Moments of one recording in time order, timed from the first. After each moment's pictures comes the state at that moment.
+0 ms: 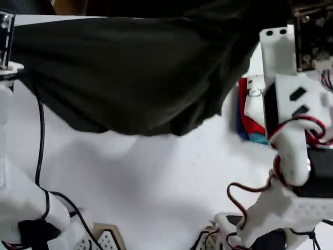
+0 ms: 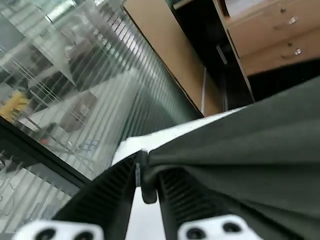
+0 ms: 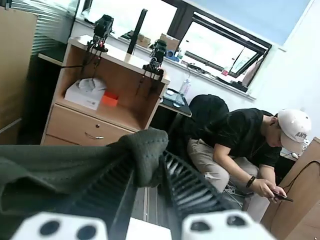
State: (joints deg) left arm -27.0 -18.8 -54.7 96.7 -30.4; right arm -1.2 -22.7 -43.0 70.1 23.4
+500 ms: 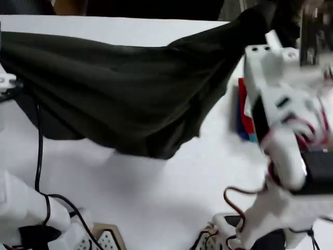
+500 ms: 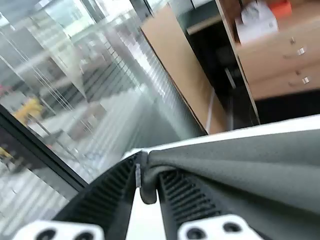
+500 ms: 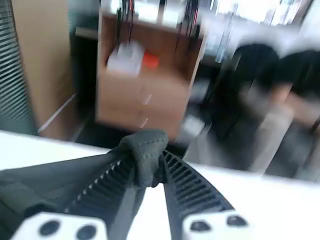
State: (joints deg) left arm -27.1 -19.1 -56.4 96.7 -26.8; right arm -5.3 -23.0 -37.2 81.3 6.5
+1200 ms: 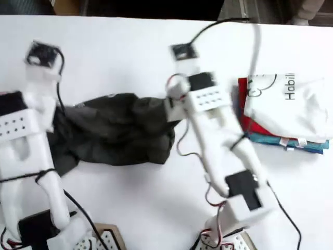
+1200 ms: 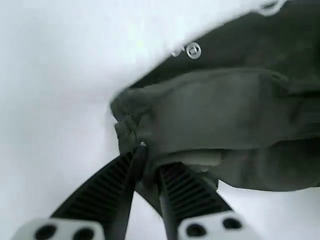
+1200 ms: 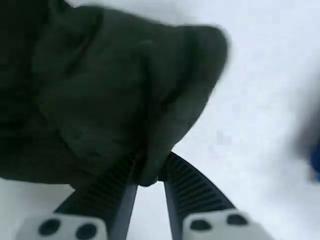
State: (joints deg) left arm -27.1 -18.8 20.9 74.5 -26.8; right arm -24.6 8.7 -0.3 79.6 -3.7
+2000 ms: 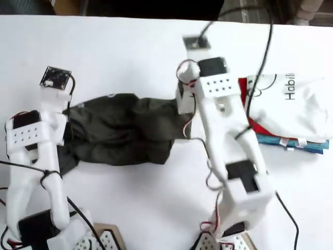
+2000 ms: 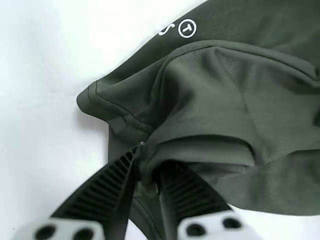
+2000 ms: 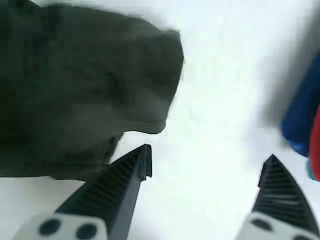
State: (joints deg) left arm -27.2 -18.8 37.6 58.2 -26.8; right arm -16.7 17.5 -13.7 92.5 -4.0
